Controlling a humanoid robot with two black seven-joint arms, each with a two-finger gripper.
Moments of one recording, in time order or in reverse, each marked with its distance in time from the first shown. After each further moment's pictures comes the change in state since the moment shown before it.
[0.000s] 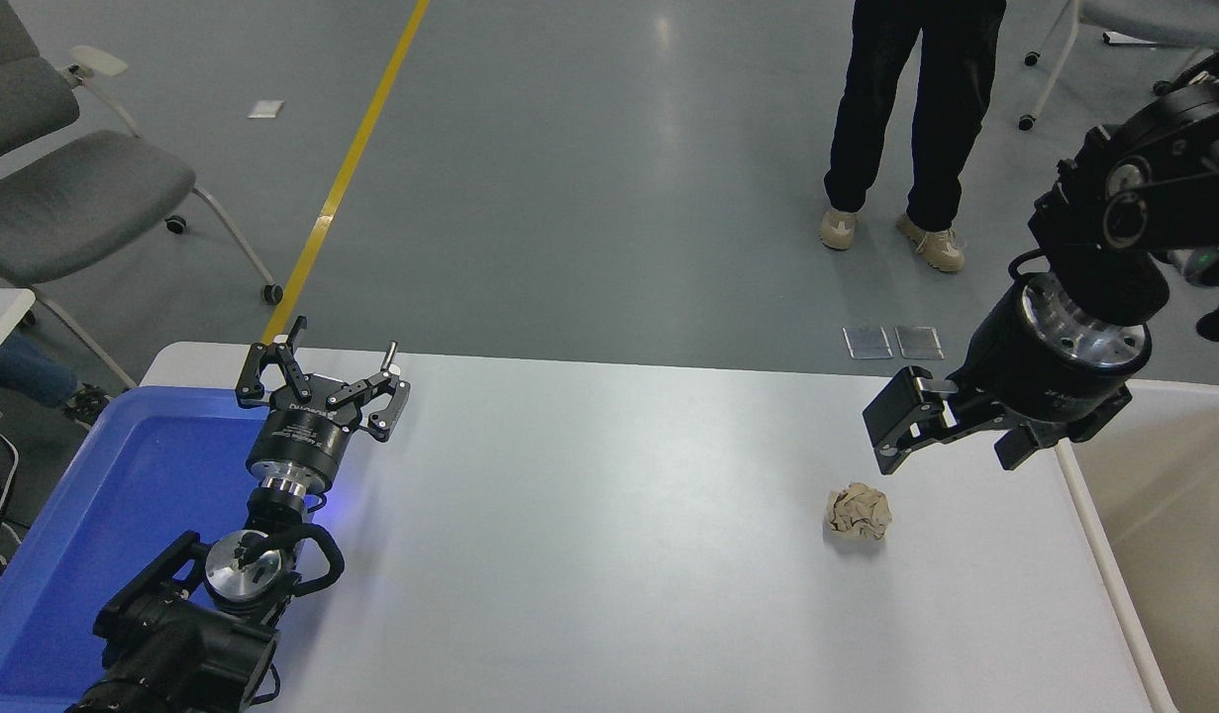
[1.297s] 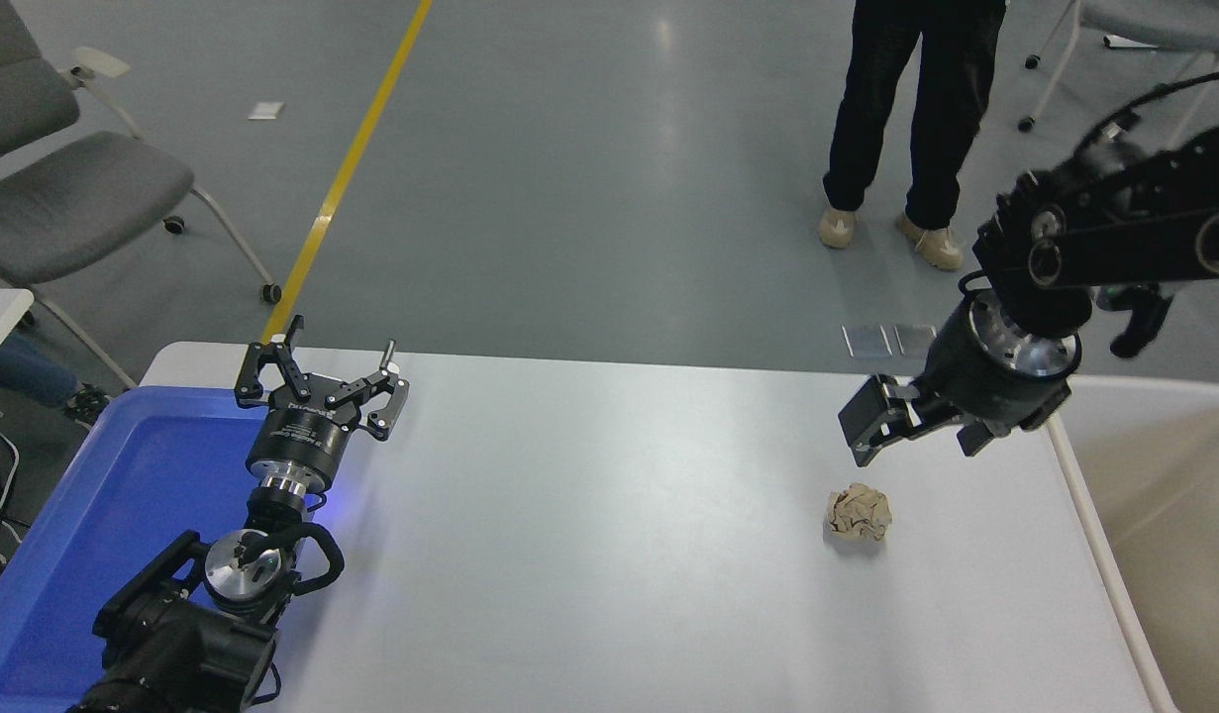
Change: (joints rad) left arm 0.000 0.000 0.000 0.000 -0.003 -0.001 -0.002; right arm -0.338 -0.005 0.112 -0.267 -0.181 -0.102 -0.001
